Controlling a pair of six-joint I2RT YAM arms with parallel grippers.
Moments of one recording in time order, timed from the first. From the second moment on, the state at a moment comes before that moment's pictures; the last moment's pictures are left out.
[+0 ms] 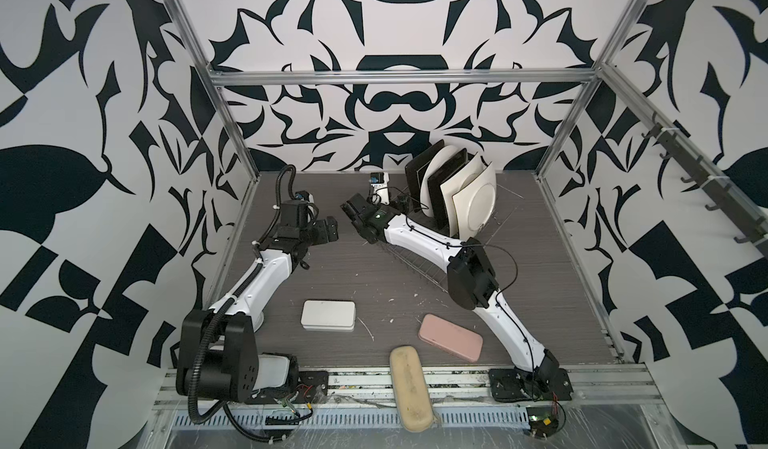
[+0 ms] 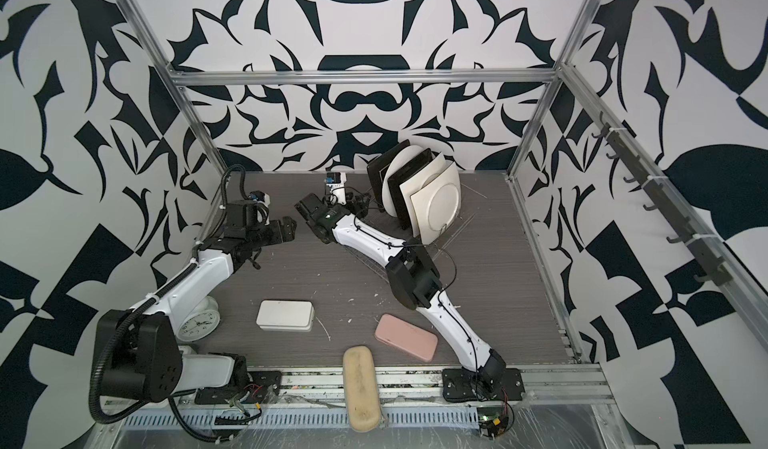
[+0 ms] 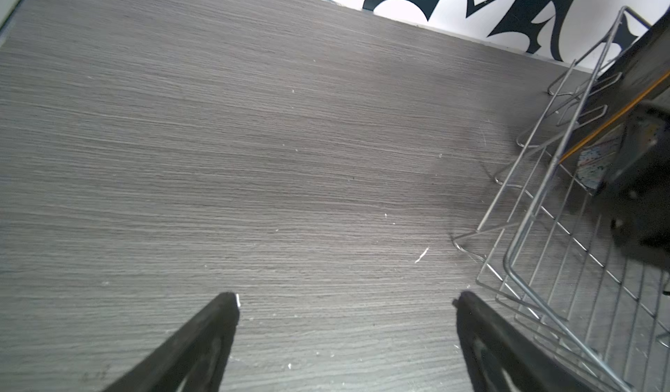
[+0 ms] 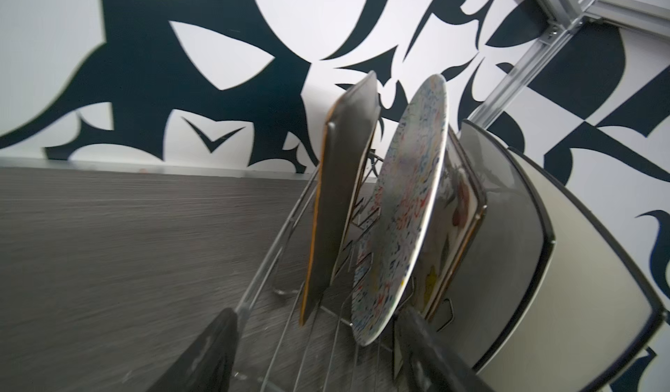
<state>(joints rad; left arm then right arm) -0.16 1.35 0.89 -0.23 0.09 -0.26 0.85 2.48 2.28 -0.66 1.29 0.47</state>
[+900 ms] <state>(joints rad) -0.16 1.40 0.93 -0.27 0.13 -0.25 0.77 2.48 2.28 -0.74 1.33 0.72</state>
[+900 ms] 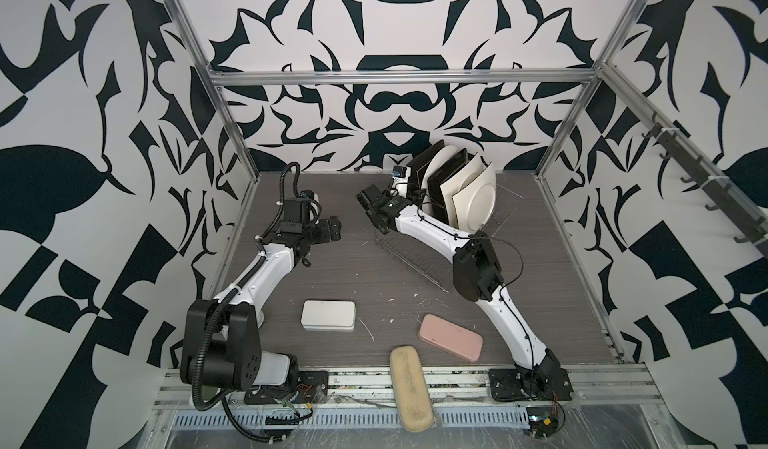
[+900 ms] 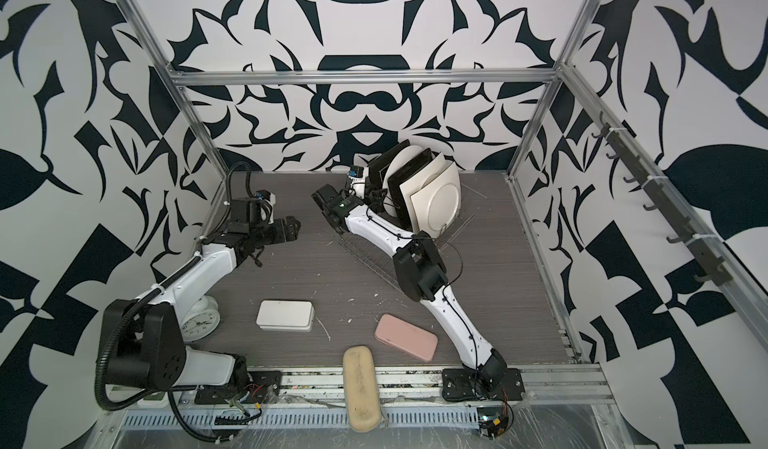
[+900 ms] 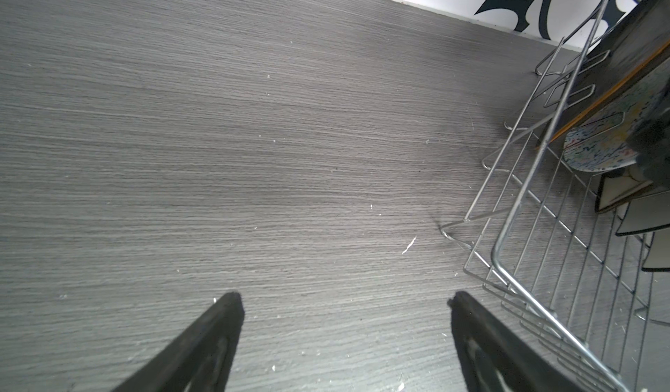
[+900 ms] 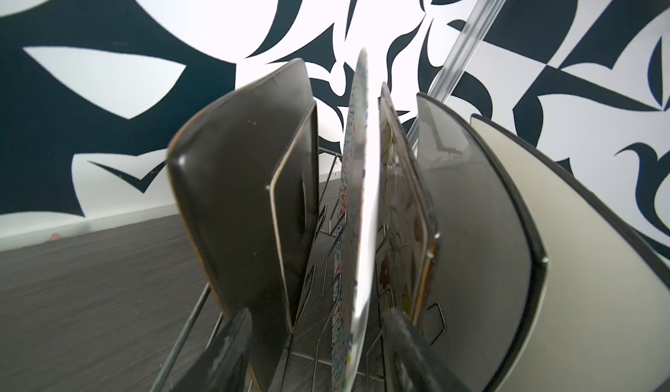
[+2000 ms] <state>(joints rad) -0.16 1.39 0.94 -0.32 0.13 -0.23 0.73 2.54 2.36 -0.89 1.33 0.97</state>
